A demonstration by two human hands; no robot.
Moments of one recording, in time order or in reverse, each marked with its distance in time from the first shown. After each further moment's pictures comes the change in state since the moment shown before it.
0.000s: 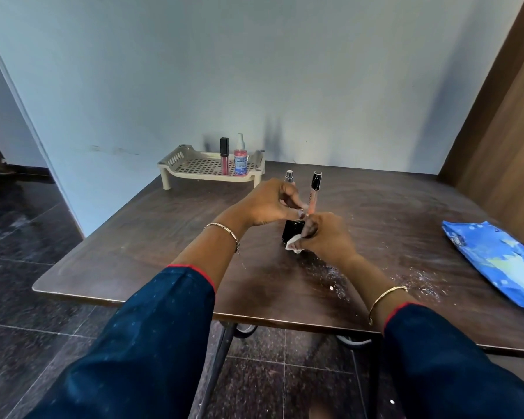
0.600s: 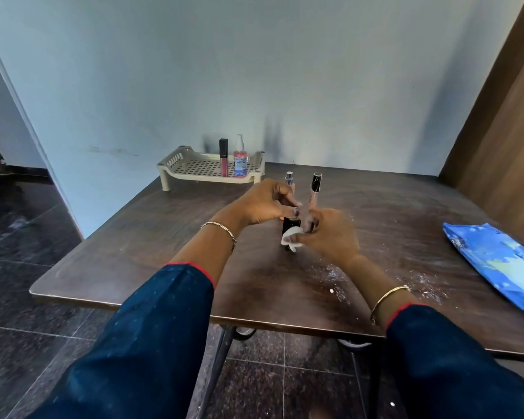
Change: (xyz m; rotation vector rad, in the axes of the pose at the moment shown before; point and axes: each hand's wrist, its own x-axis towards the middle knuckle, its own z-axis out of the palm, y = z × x) left_hand 0.007 -0.011 -0.005 -0.065 0.008 -0.057; right_hand 0.000 -0.008 -0.008 -0.135 0.092 -0.098
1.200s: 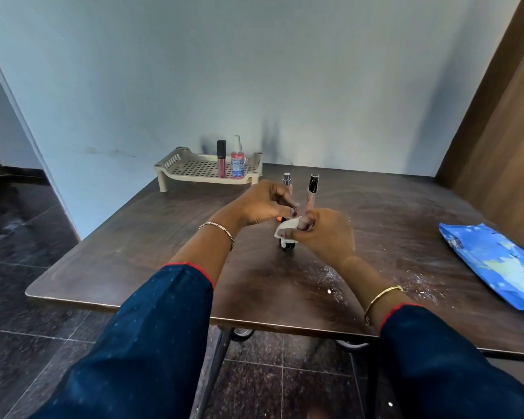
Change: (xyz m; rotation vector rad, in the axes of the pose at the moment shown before) left_hand -0.001 0.004 -0.001 -0.040 -0.026 -0.025; right_hand -0.002 -0.012 -0.002 -0.142 0.037 0.058
